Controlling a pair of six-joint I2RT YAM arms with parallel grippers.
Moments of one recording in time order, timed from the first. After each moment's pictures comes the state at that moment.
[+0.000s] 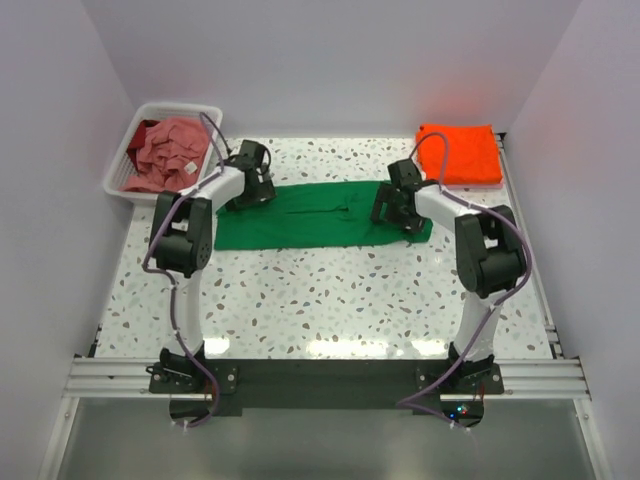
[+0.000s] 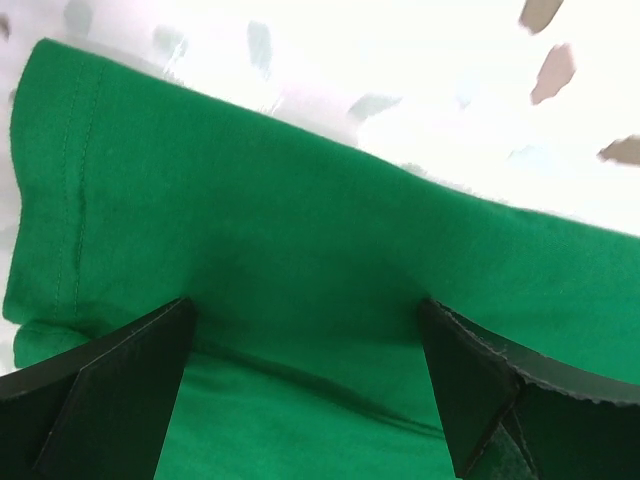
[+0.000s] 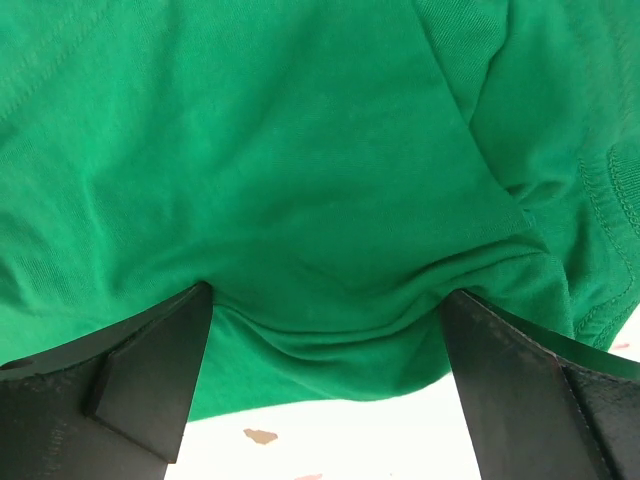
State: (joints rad) left arm -0.24 2.21 1.68 -0.56 -0.30 -0.54; right arm 0.29 1.93 1.30 -0.48 0.16 0.58
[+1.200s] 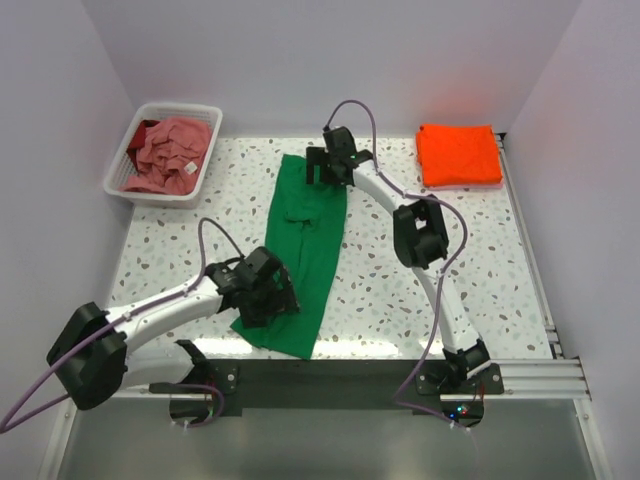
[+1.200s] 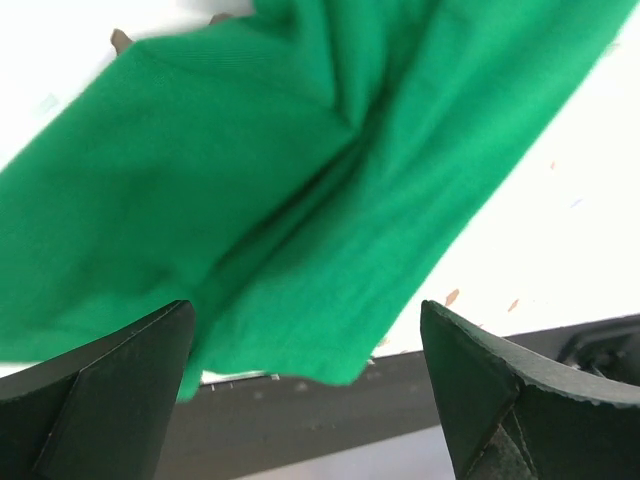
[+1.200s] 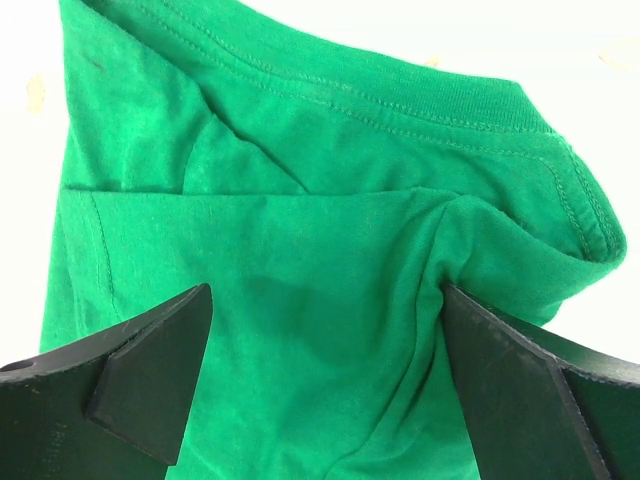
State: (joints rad) left arm -0.76 1.22 0.63 -0.60 0.04 -1.10; right arm 0.49 2.58 2.29 -0.50 0.04 0.40
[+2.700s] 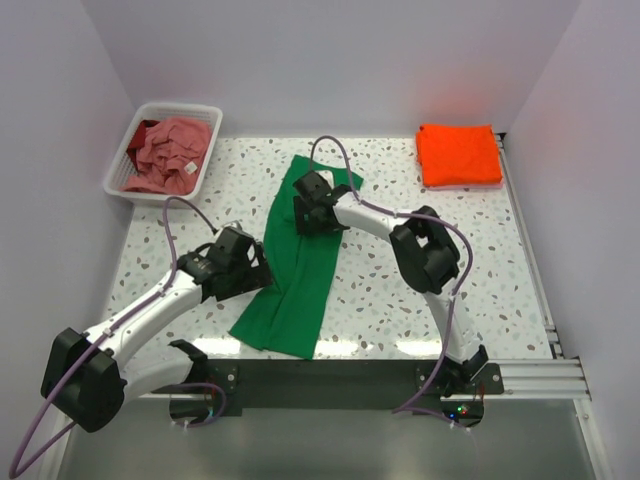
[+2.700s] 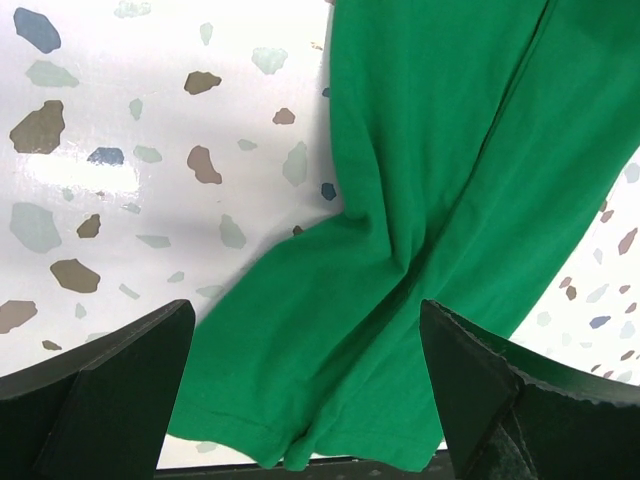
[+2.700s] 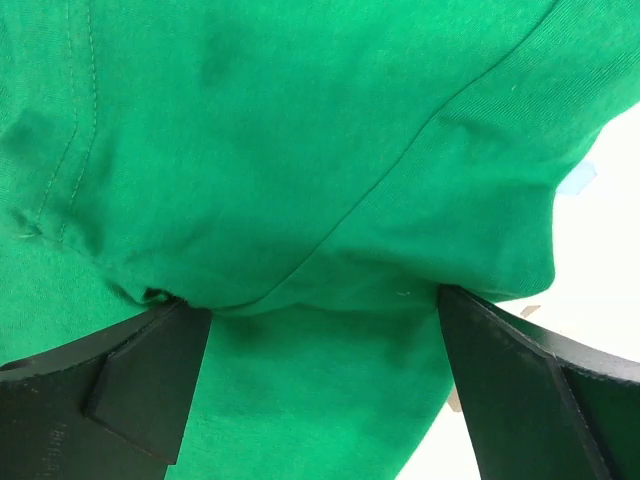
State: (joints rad) left arm -0.52 1.09 0.69 -0.67 -0.14 -0.81; right arm 0.73 2.24 1.74 -0.58 0.32 0.53
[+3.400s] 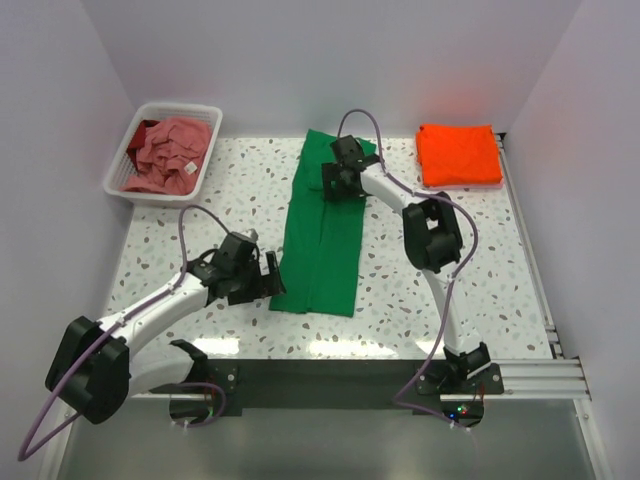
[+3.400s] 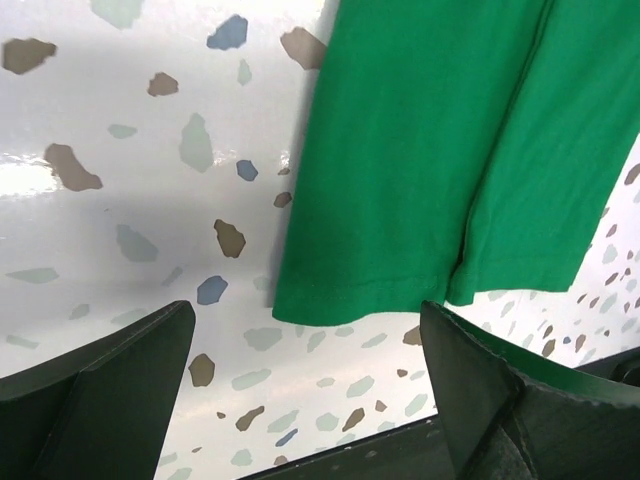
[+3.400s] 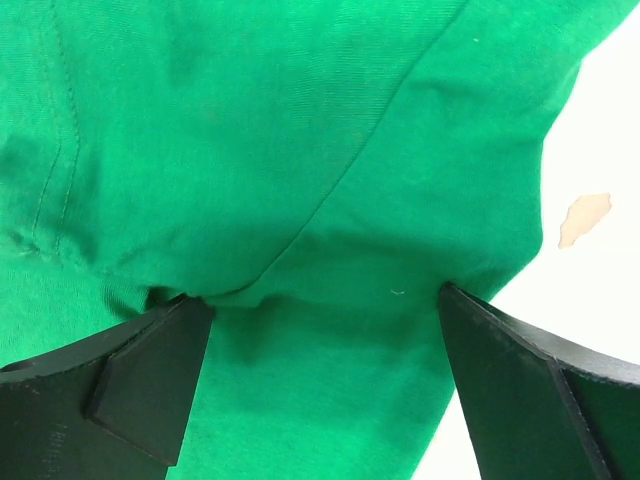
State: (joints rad) left arm -0.52 1.13 0.60 -0.50 0.06 -0.72; right arm 0.48 2.42 2.05 -0.61 0.22 0.32
